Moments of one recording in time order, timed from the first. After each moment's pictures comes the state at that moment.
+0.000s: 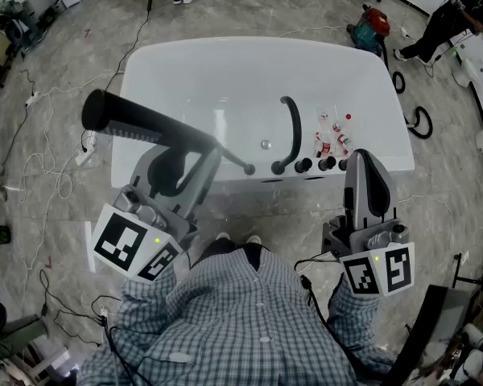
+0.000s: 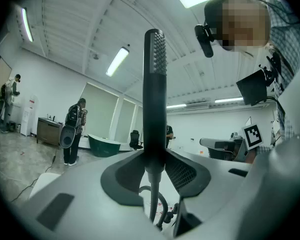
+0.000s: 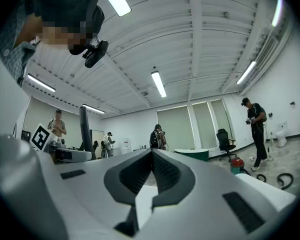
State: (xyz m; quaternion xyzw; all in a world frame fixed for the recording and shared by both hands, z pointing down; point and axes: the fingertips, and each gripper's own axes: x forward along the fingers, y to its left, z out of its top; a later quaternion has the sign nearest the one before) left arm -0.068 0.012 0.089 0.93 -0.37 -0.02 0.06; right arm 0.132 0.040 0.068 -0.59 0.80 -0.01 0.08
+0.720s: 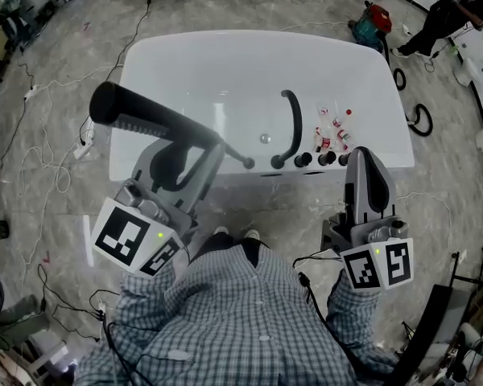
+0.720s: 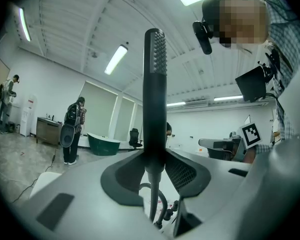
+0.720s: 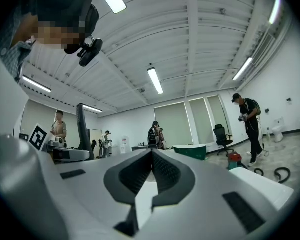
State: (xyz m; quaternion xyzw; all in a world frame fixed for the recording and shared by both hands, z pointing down) left arm -0.068 0.012 0.095 0.93 -0.37 -0.01 0.06; right arm 0.136 0.038 0.082 -0.60 0.80 -0.04 0.07
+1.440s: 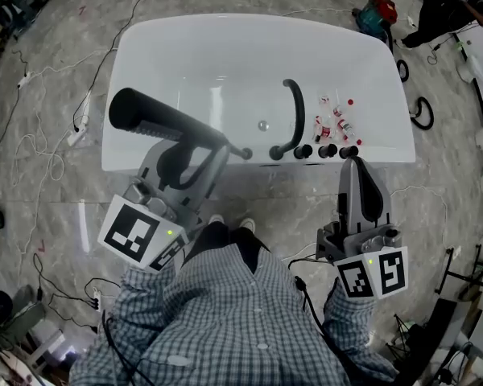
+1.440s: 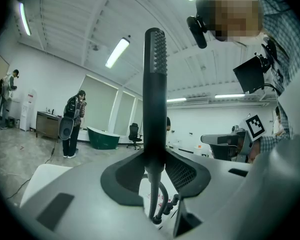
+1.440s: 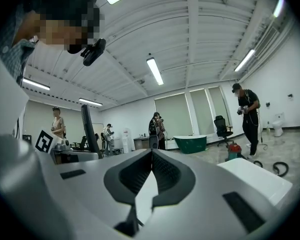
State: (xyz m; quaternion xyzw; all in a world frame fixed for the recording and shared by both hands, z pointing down) left arm -0.057 -0.004 0.145 0.93 -0.36 0.01 0.08; right arm 0.128 0.031 0.121 -0.59 0.80 -0.08 0.03
